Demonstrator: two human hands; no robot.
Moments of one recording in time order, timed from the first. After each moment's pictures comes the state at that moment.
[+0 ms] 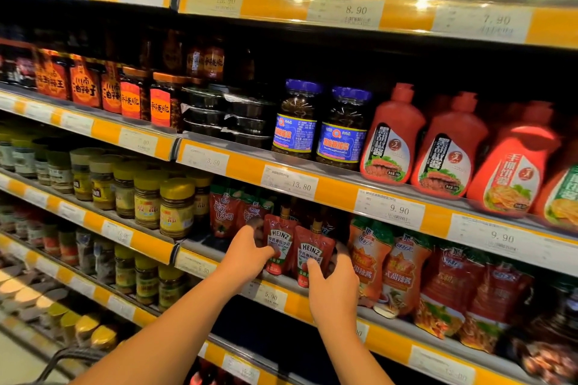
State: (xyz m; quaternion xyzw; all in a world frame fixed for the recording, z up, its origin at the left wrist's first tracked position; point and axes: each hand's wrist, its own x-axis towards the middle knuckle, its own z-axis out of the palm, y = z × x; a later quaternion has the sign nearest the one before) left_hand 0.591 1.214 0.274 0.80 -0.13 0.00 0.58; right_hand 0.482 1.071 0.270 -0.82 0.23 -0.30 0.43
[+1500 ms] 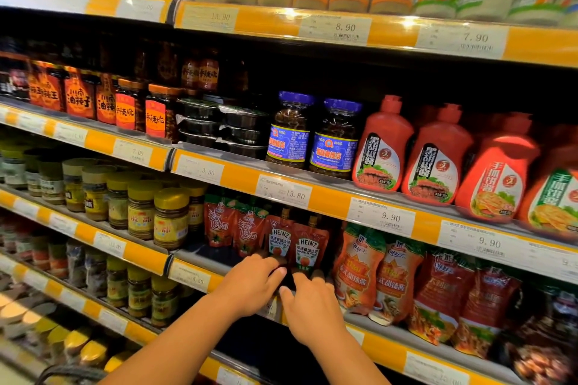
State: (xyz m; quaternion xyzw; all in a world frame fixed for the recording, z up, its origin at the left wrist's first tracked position) left_hand 0.580 1.209 0.255 0.92 -0.30 0.04 0.25; right_hand 0.483 1.073 0.274 -0.98 0.12 -0.04 0.12
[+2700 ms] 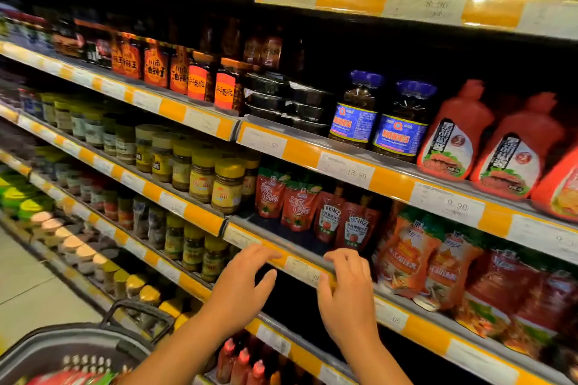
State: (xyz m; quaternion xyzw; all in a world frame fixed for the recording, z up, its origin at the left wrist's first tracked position) left_hand 0.512 1.315 0.213 0.85 -0.24 0.12 0.44; right_hand 0.461 1.104 0.236 -0.93 0.01 -0.30 0.20
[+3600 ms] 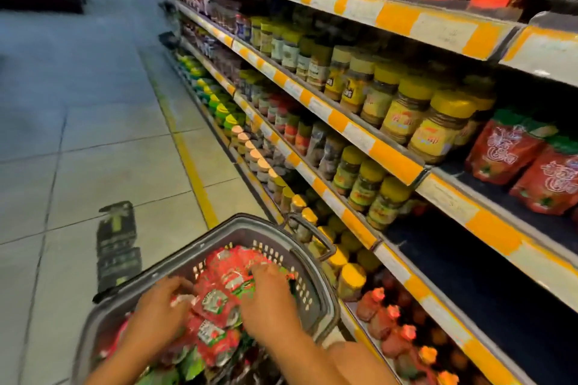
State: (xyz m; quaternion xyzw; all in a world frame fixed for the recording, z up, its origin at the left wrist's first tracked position) left_hand 0.328 1.654 0.022 0.87 0.32 0.05 0.37; right_hand 0.433 1.462 0.063 -0.91 -0.23 0.18 0.27
